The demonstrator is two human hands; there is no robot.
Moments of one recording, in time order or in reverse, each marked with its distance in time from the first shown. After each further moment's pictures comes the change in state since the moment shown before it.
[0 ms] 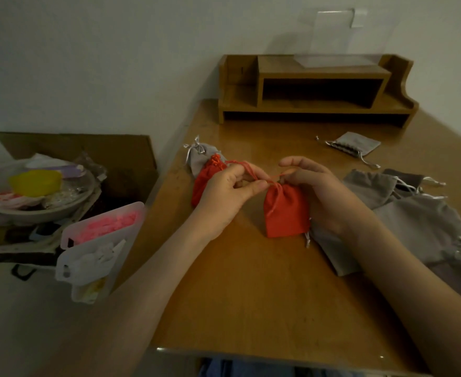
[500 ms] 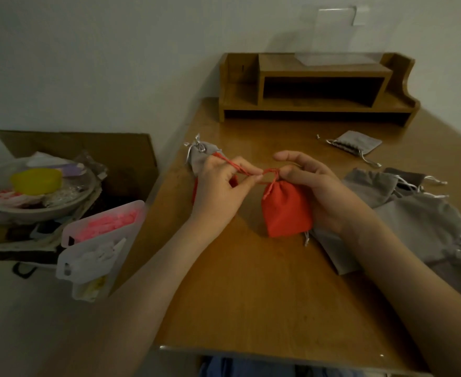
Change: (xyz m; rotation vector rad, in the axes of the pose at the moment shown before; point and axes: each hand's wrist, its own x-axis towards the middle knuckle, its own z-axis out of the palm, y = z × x) left_hand 0.001 -0.003 -0.004 0.385 0.237 0.186; right_hand 0.001 0.002 -0.001 0.008 -0.114 -0.032
